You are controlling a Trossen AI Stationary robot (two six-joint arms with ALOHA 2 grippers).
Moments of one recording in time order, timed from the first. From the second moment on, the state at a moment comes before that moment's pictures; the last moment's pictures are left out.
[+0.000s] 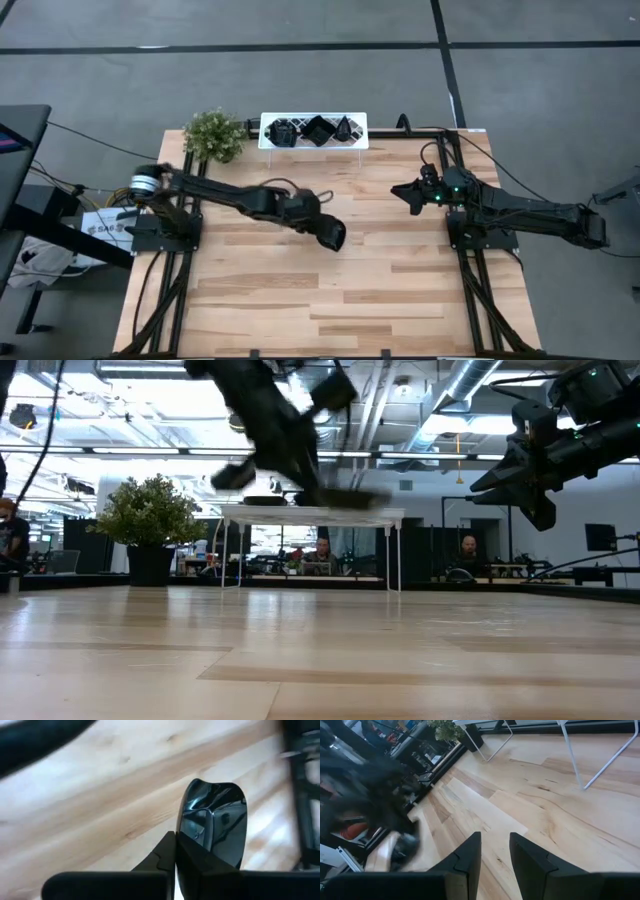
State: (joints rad) left arm -0.10 1.89 1.21 -0.41 -0.11 -1.22; right arm -0.36 0.47 0.19 -0.05 -0.05 0.65
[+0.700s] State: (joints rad) left arm -0.08 1.37 1.22 -0.47 -0.55 -0.93; right arm -0.36 0.47 0.19 -0.05 -0.05 0.65
